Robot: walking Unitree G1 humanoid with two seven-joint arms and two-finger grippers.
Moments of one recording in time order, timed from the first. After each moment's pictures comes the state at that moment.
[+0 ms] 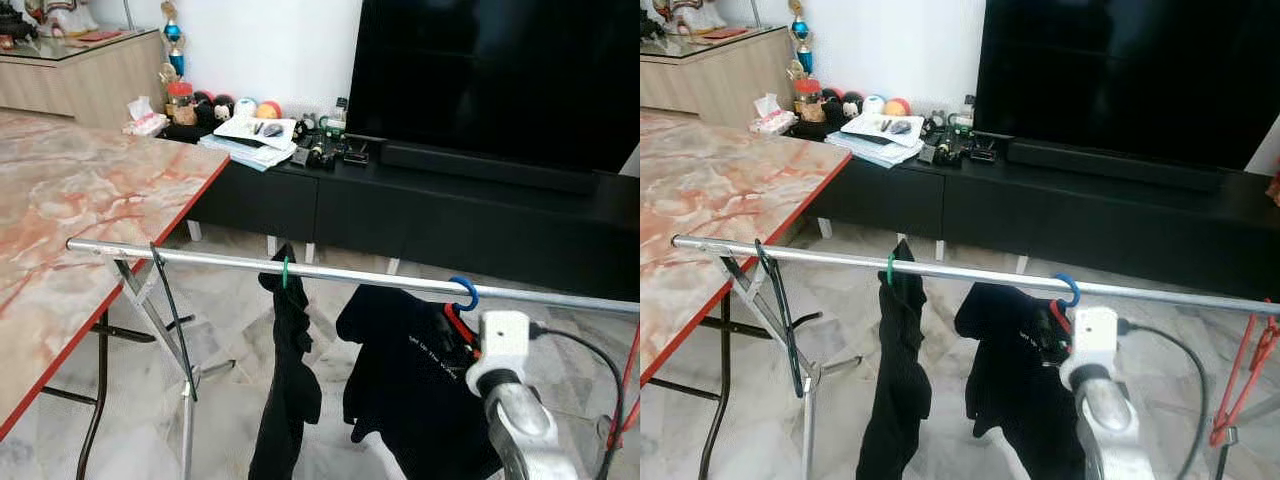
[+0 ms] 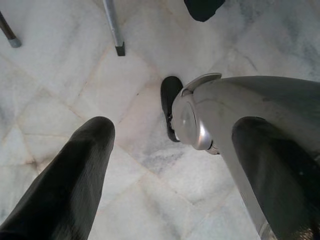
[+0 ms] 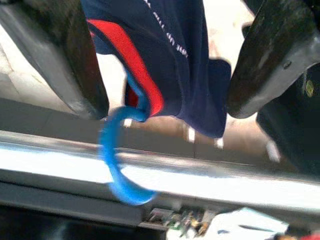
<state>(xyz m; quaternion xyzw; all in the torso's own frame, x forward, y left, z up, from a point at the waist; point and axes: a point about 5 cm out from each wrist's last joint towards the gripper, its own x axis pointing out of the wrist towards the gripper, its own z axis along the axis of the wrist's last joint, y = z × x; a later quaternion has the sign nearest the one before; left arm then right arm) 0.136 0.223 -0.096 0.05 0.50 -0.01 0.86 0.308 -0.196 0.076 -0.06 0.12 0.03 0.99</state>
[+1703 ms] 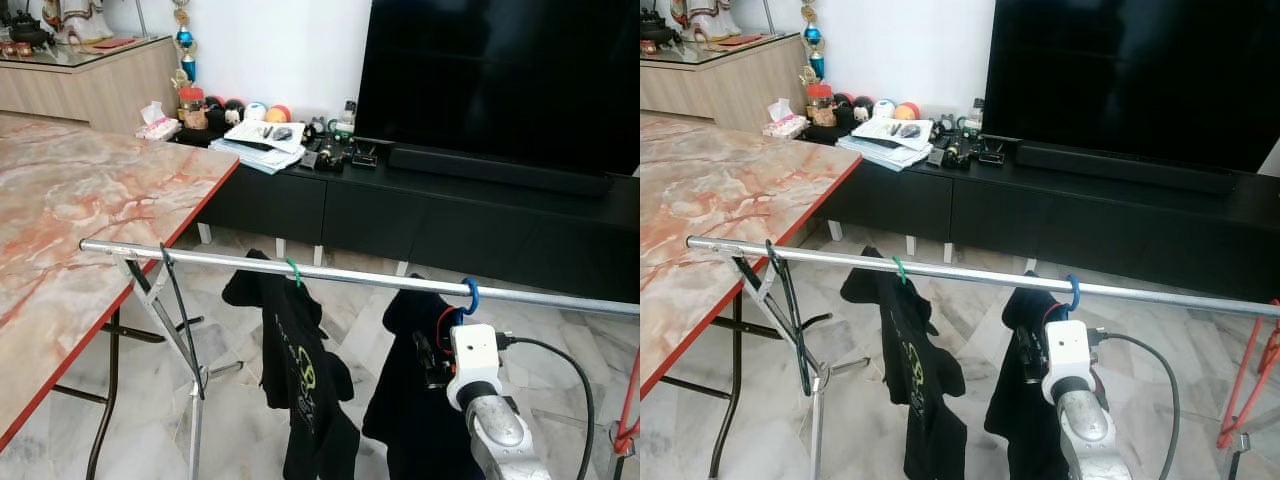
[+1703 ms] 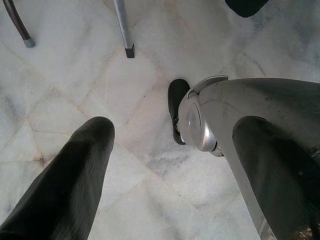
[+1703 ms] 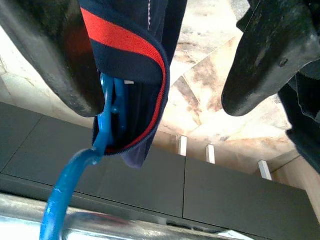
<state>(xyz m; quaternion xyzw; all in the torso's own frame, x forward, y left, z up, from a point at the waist) 0.134 0.209 -0.099 0.06 0.50 0.00 0.87 0.295 -0.184 0.051 -0.08 0.13 0.02 0.99</state>
